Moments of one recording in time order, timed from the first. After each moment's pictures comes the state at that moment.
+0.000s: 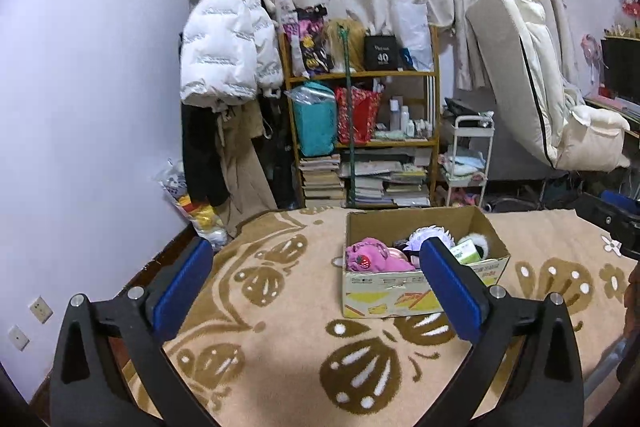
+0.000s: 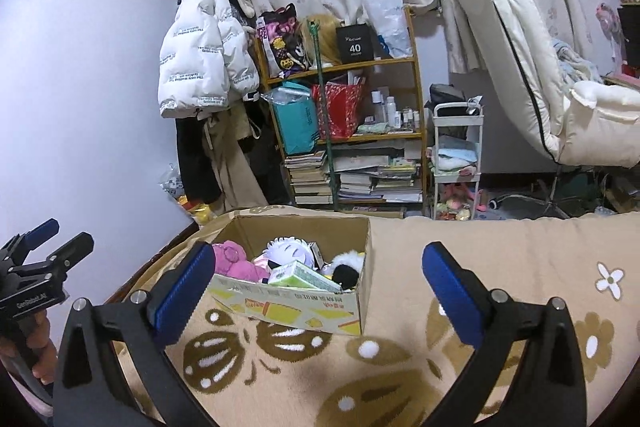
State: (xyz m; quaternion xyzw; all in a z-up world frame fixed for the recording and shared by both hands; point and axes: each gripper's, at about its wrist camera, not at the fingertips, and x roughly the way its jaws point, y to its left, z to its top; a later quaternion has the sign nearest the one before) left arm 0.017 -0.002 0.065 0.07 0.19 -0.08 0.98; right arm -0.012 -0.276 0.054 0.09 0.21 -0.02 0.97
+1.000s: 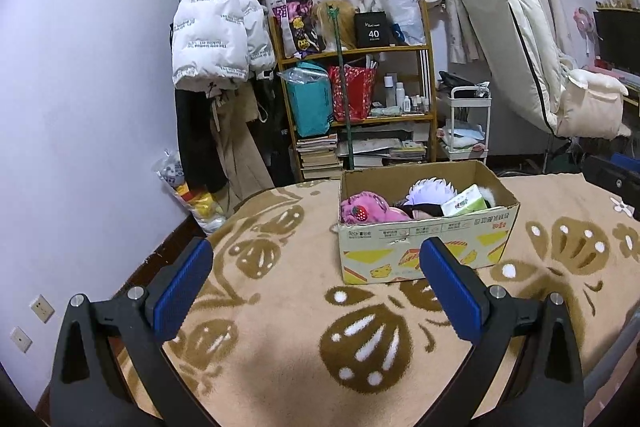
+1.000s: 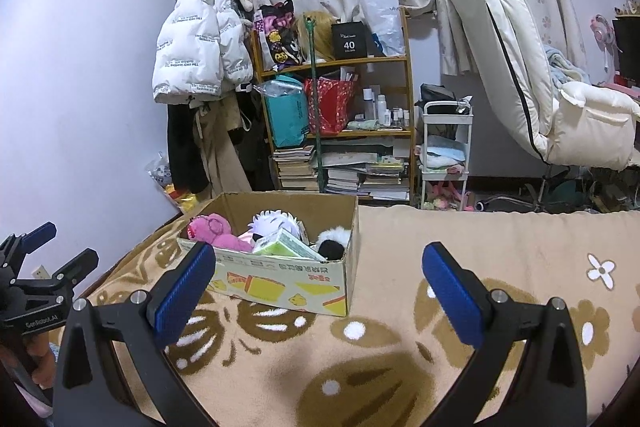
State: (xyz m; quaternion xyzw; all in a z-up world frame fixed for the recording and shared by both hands) left arm 0.018 -0.008 0.007 0.09 0.21 -0.09 0.97; right arm -0.025 -0.266 0.022 0.06 0.21 -0.04 0.97
